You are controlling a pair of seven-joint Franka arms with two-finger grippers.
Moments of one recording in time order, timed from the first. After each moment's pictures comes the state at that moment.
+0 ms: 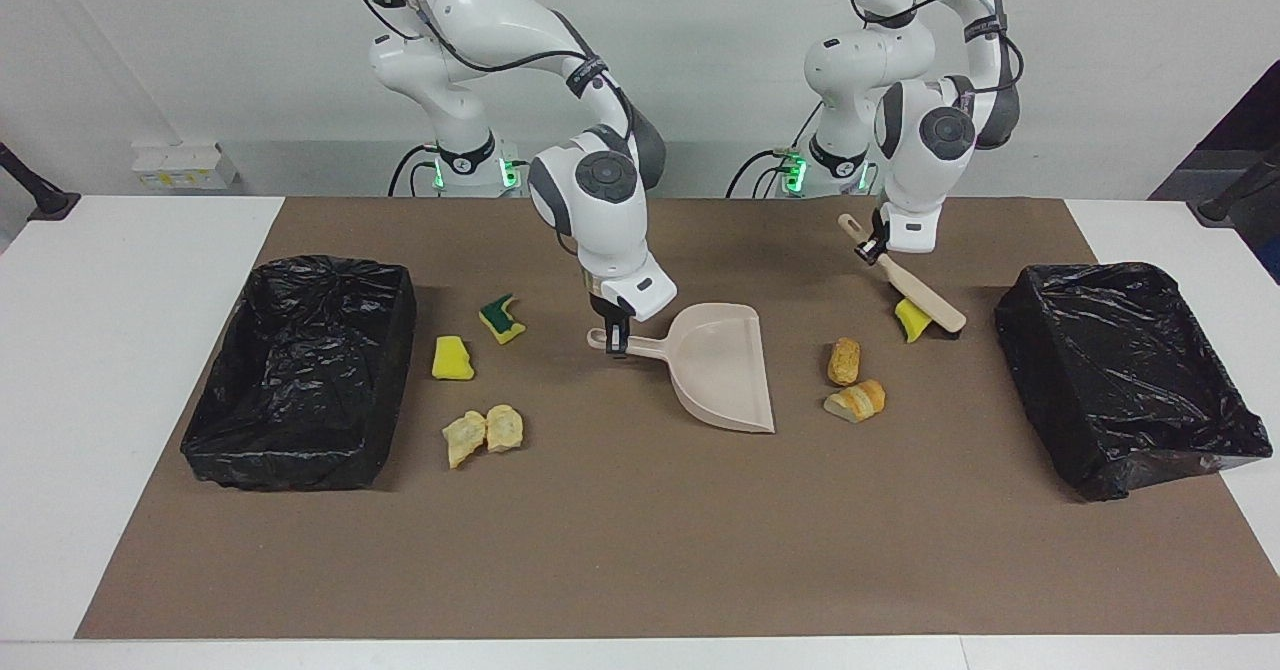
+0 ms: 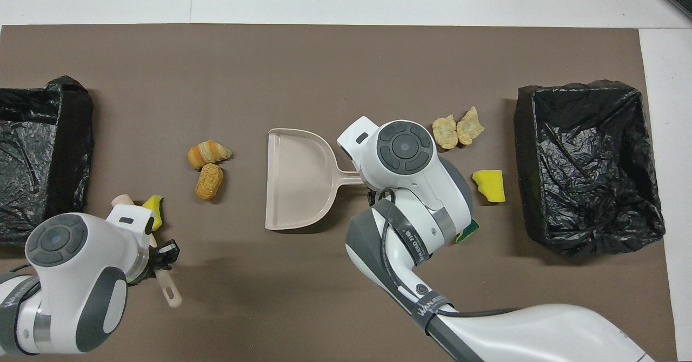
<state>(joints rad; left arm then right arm) 0.22 -0.27 -0.38 -2.57 -0.07 2.13 -0.60 0.35 0.36 0.19 -1.79 -0.07 2.17 -0.94</state>
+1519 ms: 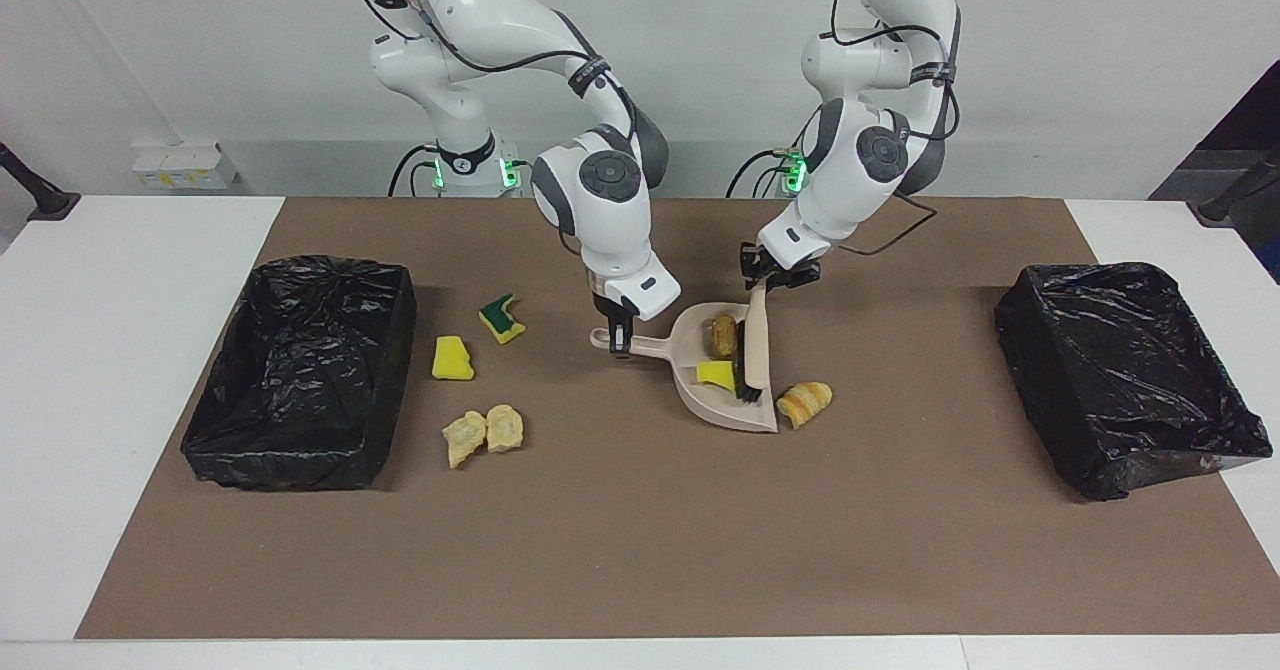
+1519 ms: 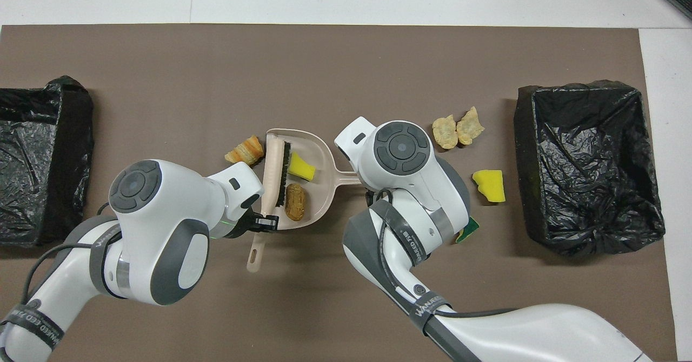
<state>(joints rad) -0.05 -0.02 -0.39 -2.23 -0.36 2.16 -0.05 0.36 0.37 0.19 -1.78 -0.07 2.17 -0.94</state>
